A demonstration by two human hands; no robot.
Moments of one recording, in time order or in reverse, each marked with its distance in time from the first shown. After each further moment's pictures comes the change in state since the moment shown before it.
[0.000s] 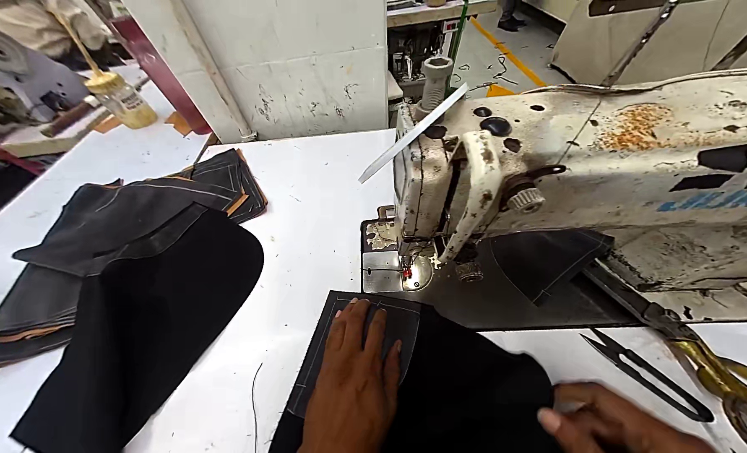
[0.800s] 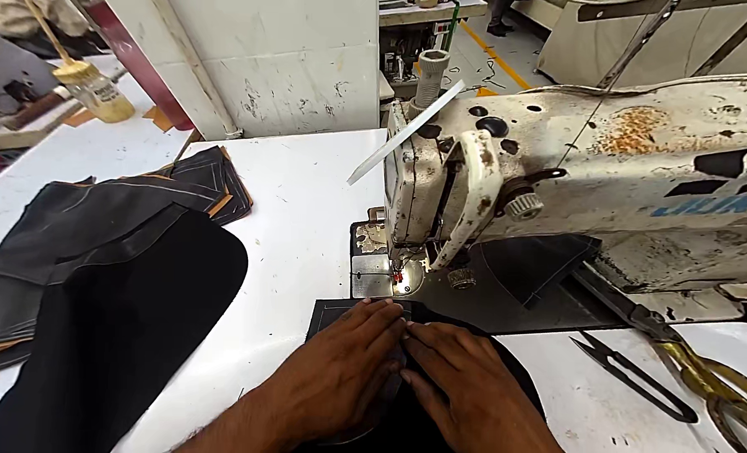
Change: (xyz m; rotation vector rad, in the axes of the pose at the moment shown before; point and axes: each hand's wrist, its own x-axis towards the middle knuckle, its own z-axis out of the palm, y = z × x) left_hand 0.044 -0.040 -0.018 -0.150 -0.383 0.607; right_hand 0.081 -0.014 0.100 -0.510 0.261 -0.607
